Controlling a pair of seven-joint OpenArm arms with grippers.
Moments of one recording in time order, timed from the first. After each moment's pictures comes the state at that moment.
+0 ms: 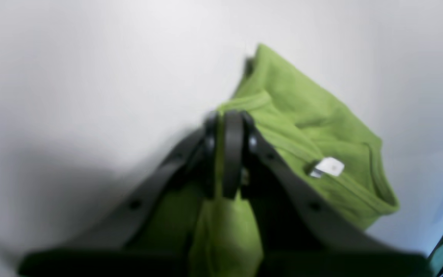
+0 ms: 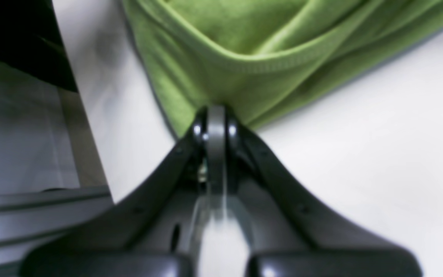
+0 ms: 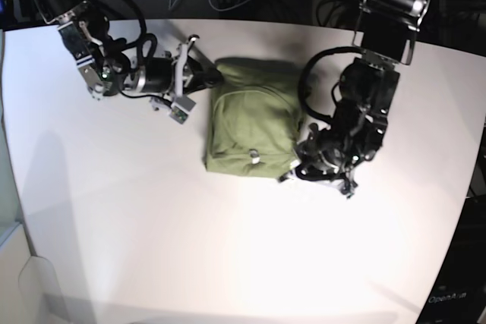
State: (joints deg) left arm -13.2 -10.6 16.5 84.0 -39.2 37.0 54.2; right arm -2.0 24.2 -25.2 79.2 34.7 41.7 -32.7
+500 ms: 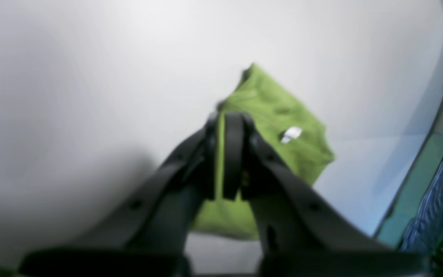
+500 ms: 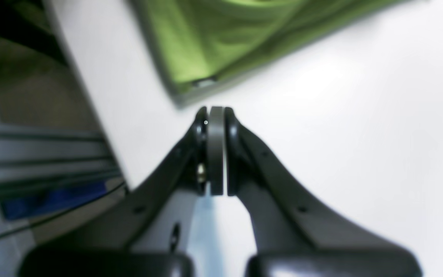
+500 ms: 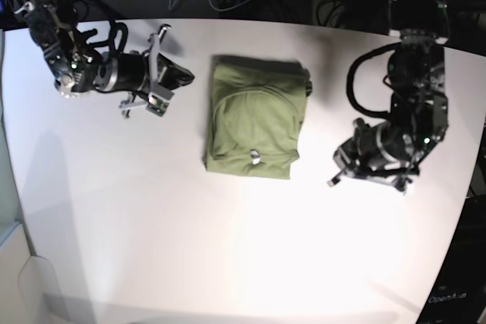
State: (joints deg) left arm -3.4 -18.0 -0.3 107.9 -38.8 36.8 72.8; right arm -10.6 34.7 -19.5 101.2 32.0 40.2 -37.5
